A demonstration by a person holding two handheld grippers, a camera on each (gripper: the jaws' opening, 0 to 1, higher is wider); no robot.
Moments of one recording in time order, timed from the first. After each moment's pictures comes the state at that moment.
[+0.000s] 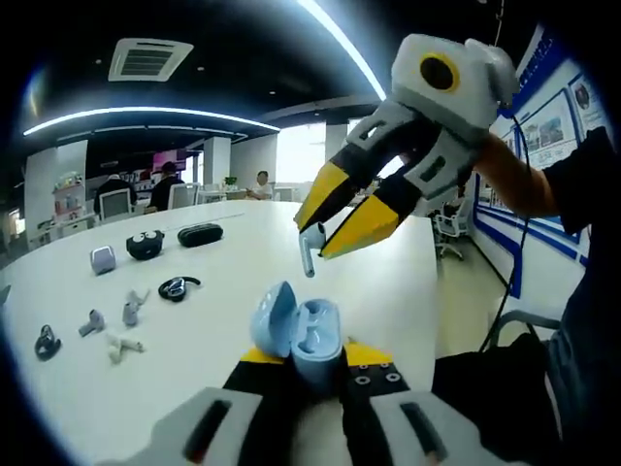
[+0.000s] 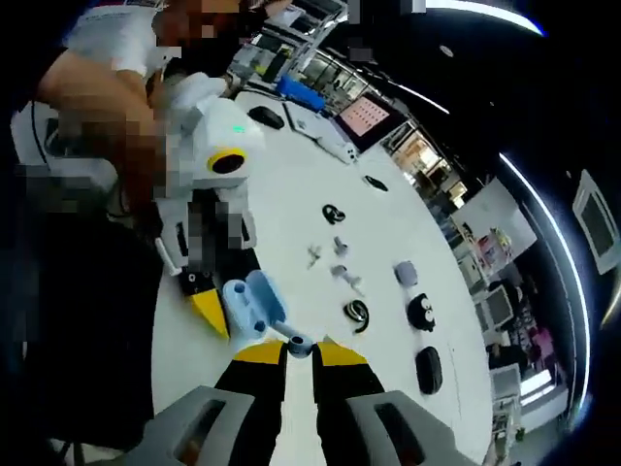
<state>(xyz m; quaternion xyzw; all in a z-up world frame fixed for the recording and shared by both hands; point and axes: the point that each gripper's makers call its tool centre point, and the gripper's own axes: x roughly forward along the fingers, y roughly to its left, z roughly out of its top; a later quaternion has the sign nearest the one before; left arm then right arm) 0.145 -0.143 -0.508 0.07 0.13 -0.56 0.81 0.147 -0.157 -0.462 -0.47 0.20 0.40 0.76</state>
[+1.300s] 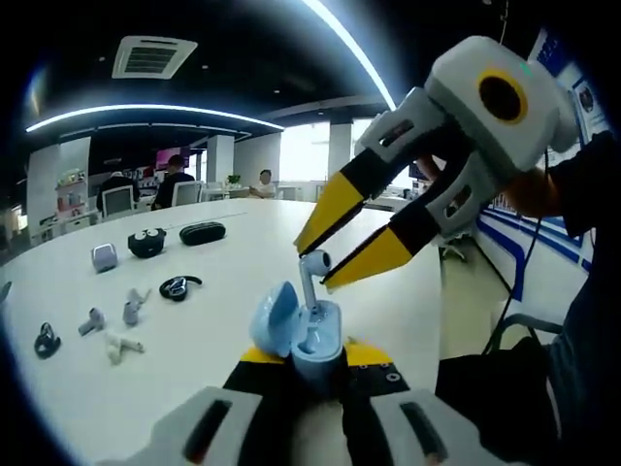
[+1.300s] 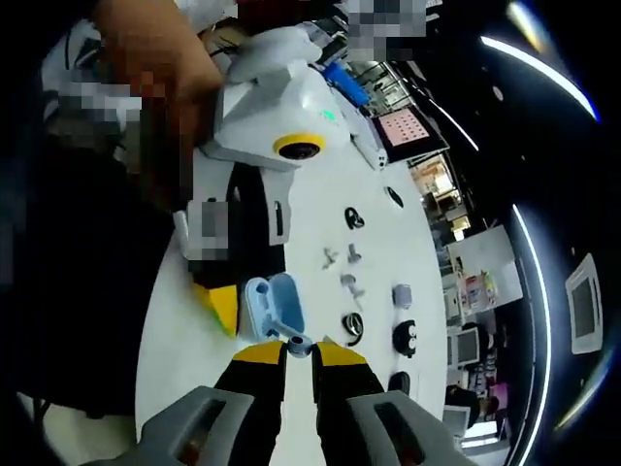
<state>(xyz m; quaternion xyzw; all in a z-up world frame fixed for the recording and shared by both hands) 0.148 -0.144 -0.508 0.07 0.13 -0.56 0.82 0.146 -0.142 -0.470 -0.56 0.17 0.39 0.71</state>
